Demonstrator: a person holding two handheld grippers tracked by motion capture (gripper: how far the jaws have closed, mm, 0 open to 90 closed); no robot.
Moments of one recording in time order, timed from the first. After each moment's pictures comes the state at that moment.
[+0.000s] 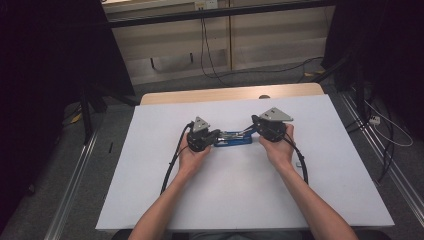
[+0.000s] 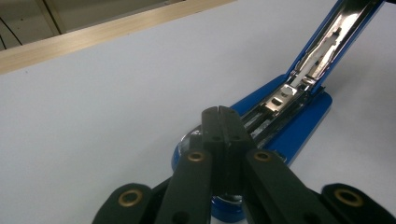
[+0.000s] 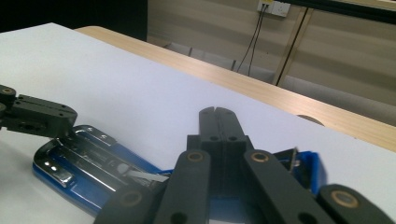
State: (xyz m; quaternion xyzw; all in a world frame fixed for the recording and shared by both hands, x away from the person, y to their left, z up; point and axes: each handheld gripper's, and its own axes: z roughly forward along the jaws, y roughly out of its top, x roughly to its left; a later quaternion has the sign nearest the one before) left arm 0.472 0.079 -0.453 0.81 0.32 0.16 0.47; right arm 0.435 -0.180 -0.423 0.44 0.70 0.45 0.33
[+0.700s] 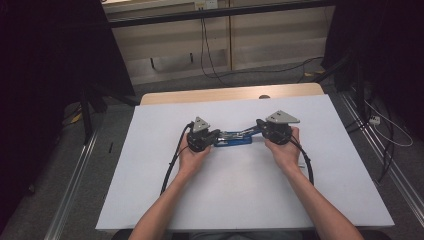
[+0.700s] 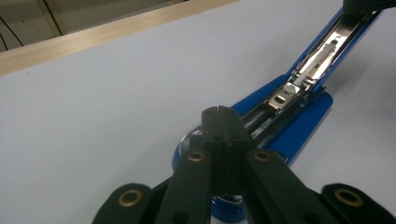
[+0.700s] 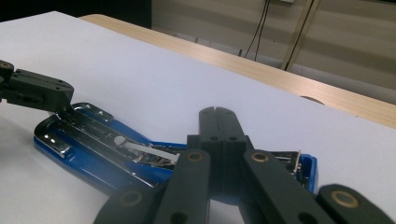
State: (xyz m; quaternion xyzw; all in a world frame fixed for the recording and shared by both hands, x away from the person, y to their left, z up) left arm 0.471 0.079 -0.453 0.80 0.32 0.17 0.47; right arm 0.430 -0.195 -0.432 0.44 0.71 0.45 0.31
